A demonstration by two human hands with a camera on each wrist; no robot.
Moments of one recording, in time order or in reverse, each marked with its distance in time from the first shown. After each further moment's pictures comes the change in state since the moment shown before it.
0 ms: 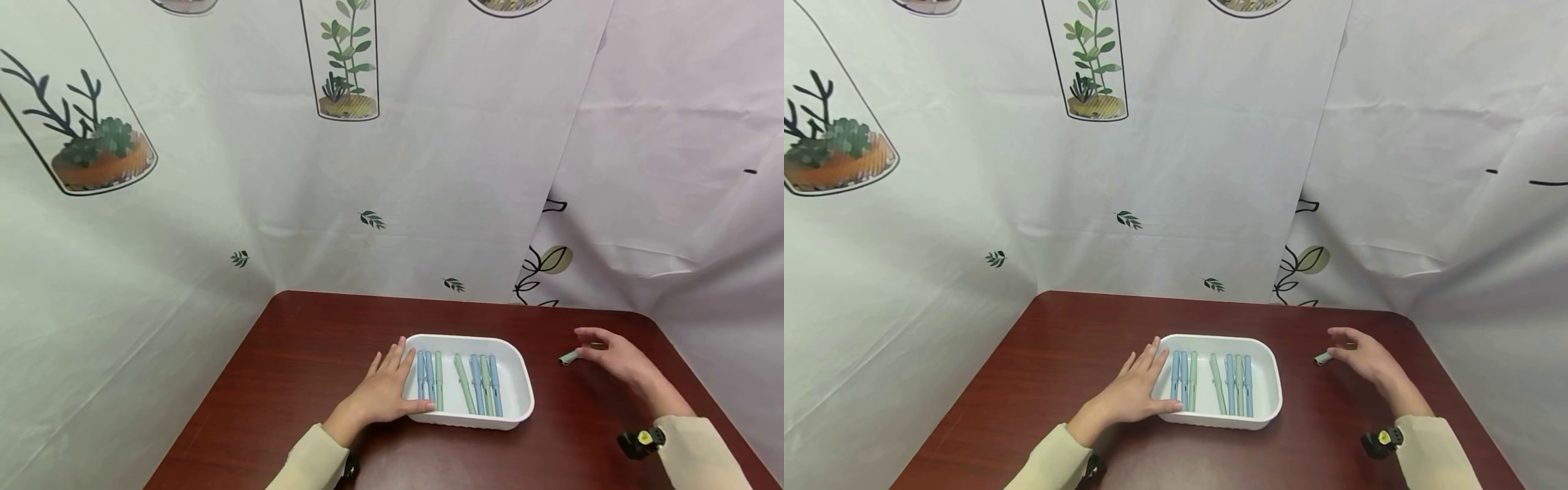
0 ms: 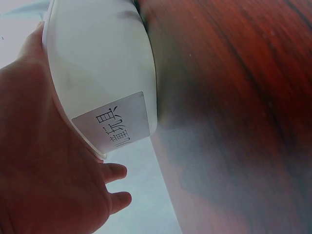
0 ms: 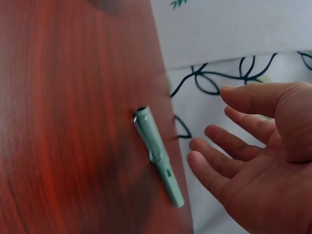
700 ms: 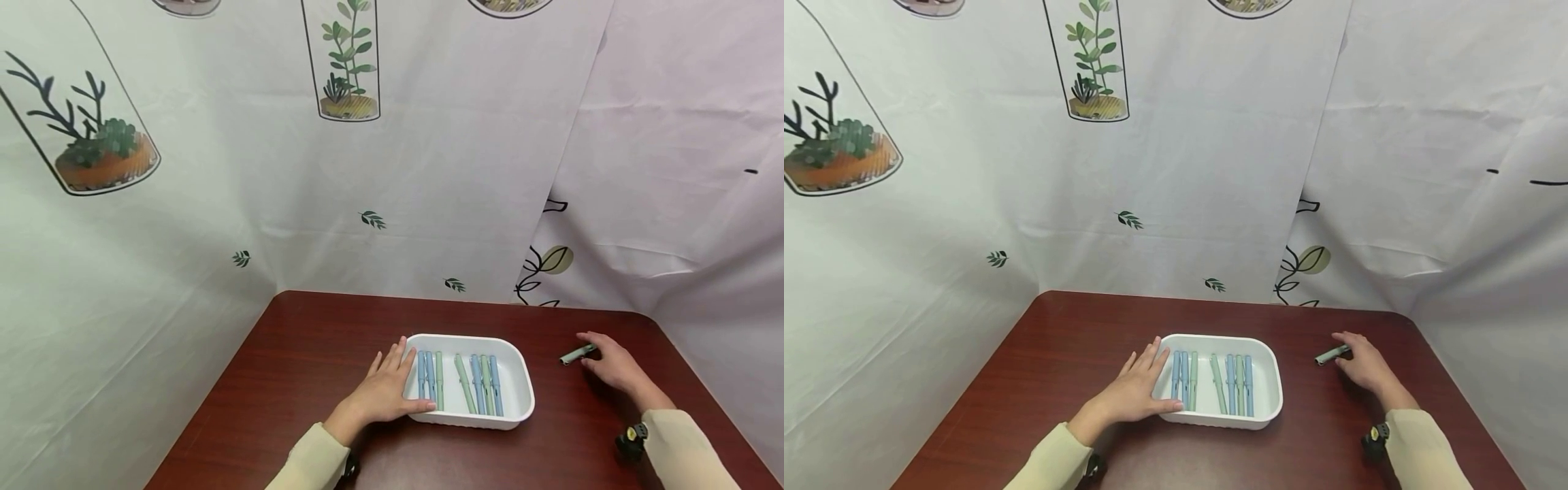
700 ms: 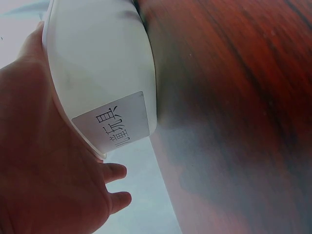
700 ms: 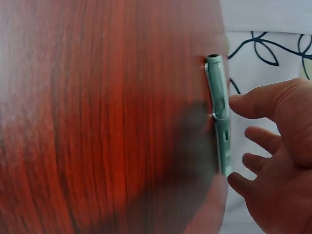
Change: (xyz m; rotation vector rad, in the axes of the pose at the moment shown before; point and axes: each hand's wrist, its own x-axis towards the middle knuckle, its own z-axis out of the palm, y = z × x) left_hand 0.000 0.000 0.000 0.016 0.002 0.006; right_hand 0.018 0.048 0.022 -0.278 0.109 -0.178
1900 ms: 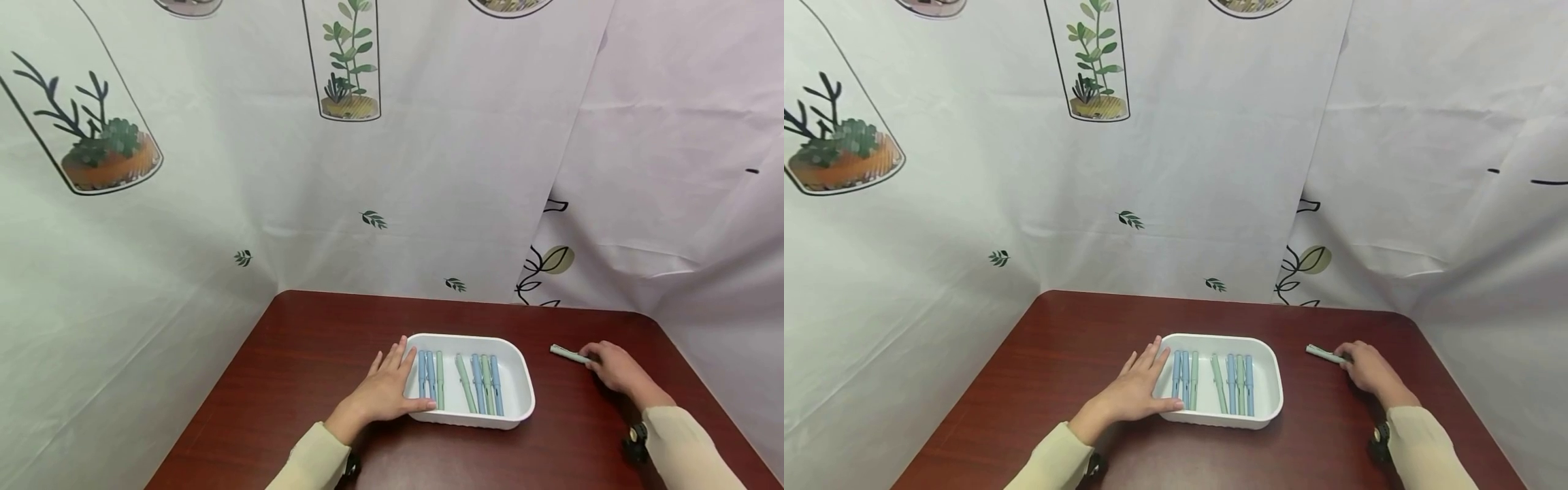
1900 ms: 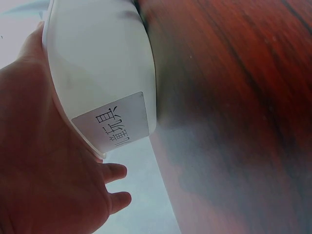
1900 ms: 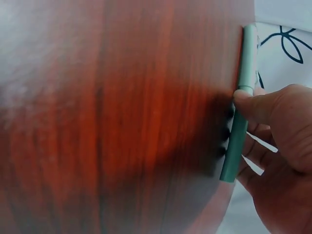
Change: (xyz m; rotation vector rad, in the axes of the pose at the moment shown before) left_hand -0.001 0.002 0.001 0.000 0.006 -0.008; right_hand -0.002 0.013 0.006 -0.158 -0.012 -0.061
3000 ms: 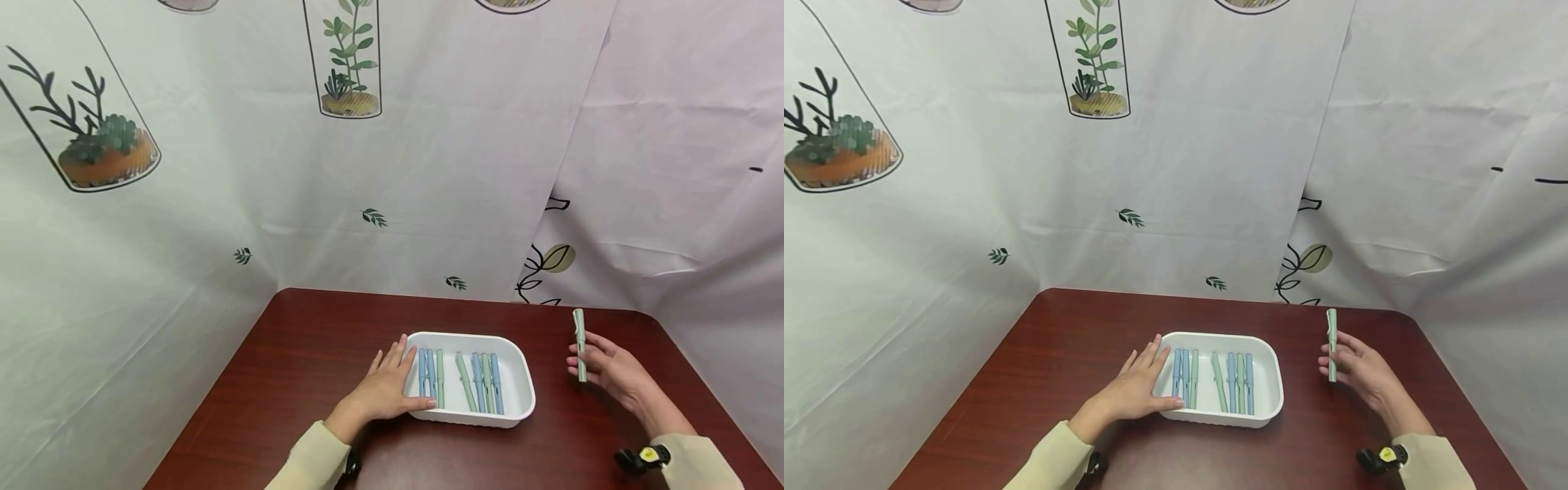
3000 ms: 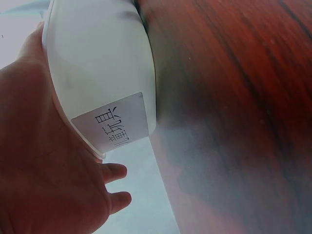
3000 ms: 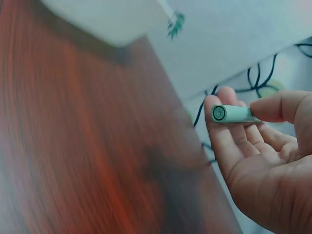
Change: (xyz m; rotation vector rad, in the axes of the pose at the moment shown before) left_hand 0.002 -0.002 0.003 -0.004 0.001 -0.001; right_hand -0.015 -0.041 -0.017 1.460 -0.090 0.236
